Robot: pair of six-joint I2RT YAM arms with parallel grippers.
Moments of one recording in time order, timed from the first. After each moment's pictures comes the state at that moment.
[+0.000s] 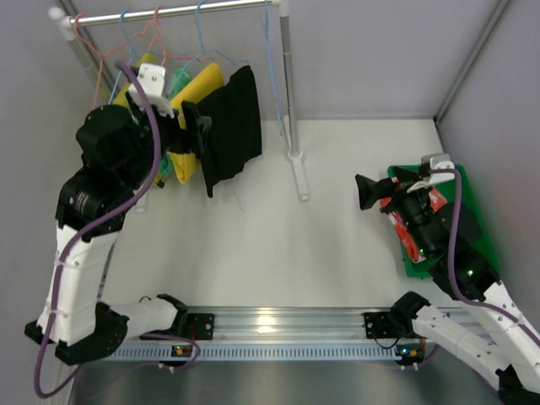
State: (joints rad) left arm -0.49 1.16 1.86 -0.78 -0.14 -0.03; right arm 0.65 0.59 0.89 -0.21 0.33 0.13
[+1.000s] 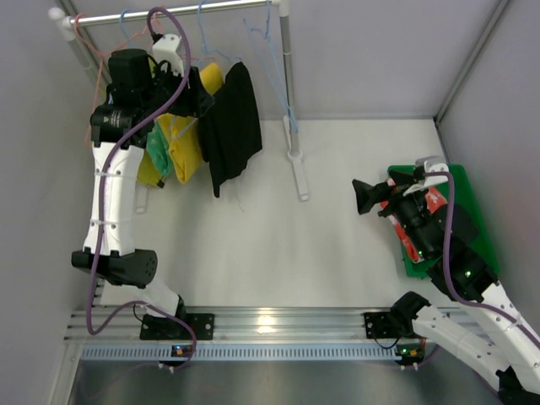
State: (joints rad) left arm -0.13 1.65 2.21 -0.89 0.34 0.00; right arm 0.65 0.58 0.86 -0.21 0.30 0.11
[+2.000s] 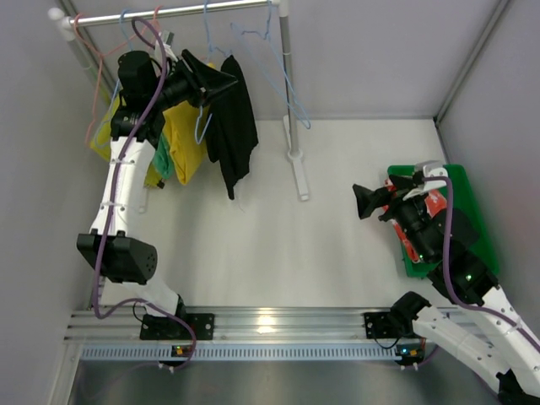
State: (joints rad) left arm -0.09 1.66 1.95 -0.33 0.75 -0.94; right arm 0.65 0.54 0.84 -0.23 0.29 0.11
